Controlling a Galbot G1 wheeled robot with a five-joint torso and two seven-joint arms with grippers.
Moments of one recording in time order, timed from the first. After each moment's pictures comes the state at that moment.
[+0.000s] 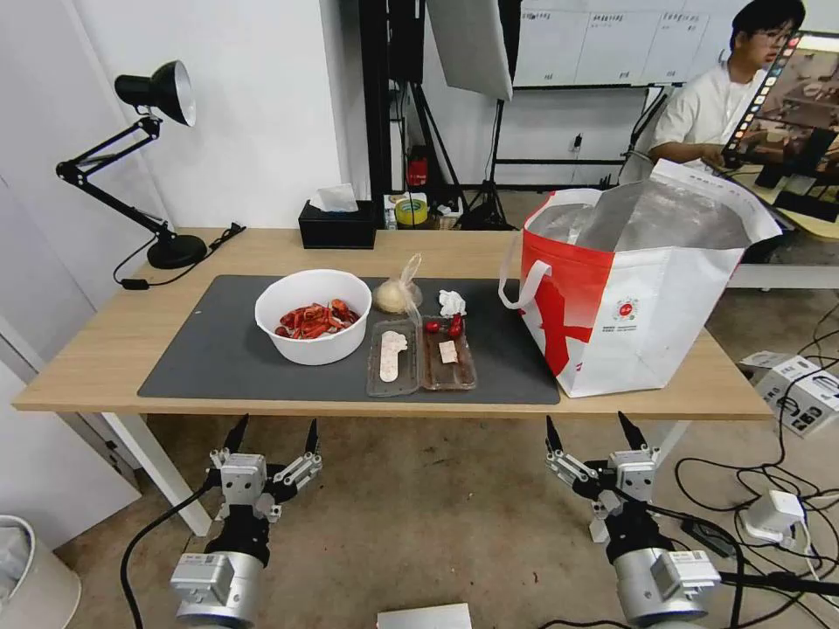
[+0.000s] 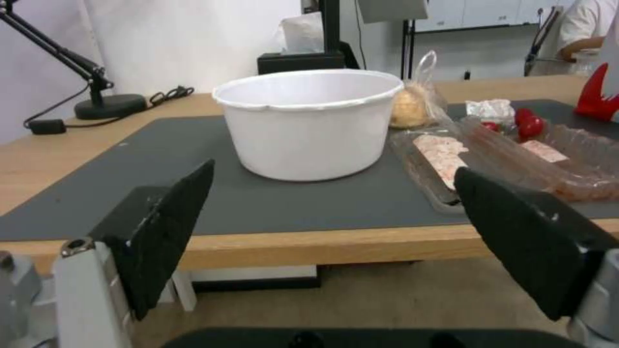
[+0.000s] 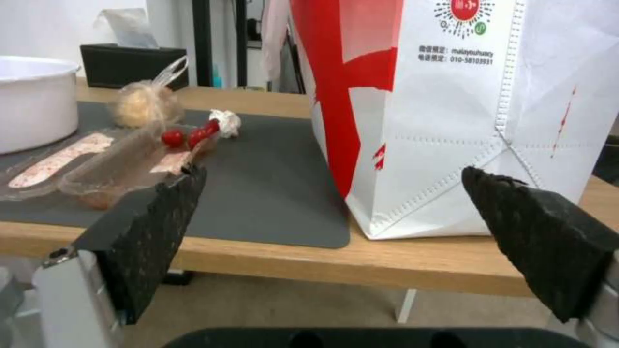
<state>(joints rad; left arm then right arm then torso) 1.80 -1.50 -0.55 -2.30 0.00 0.00 0.00 -1.80 1.50 0.55 2.30 0.00 0.00 0.00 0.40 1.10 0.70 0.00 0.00</state>
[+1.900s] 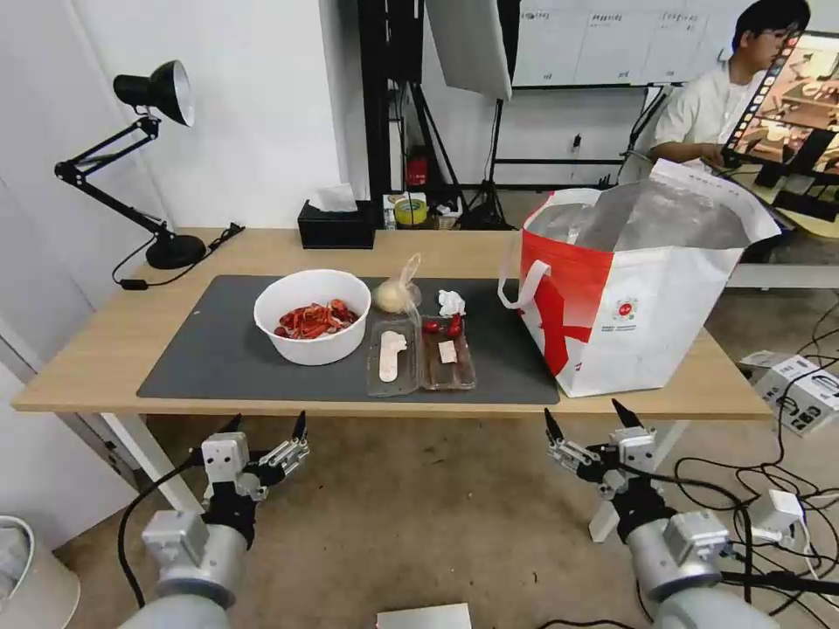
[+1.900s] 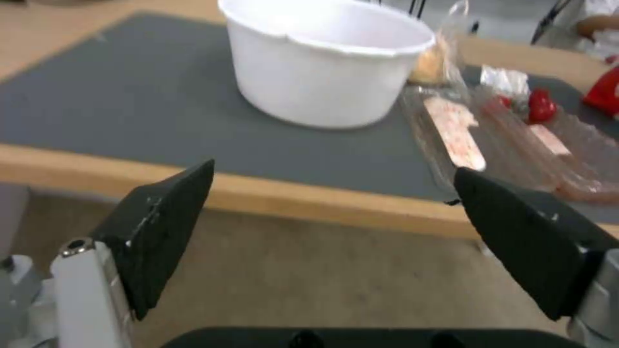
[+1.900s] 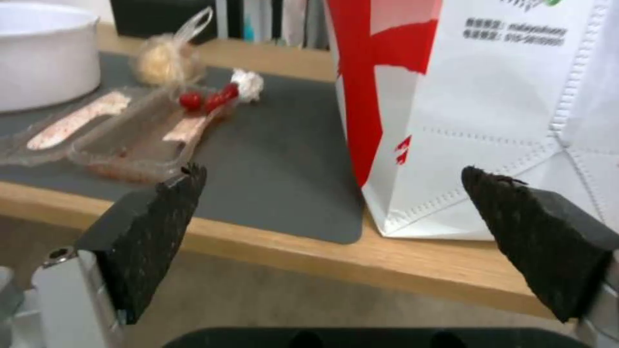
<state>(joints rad) 1.70 -1.30 -0.57 -2.41 -0.44 0.41 -0.21 -1.67 1.21 0.59 2.34 0.25 -0.32 0.02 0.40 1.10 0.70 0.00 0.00</state>
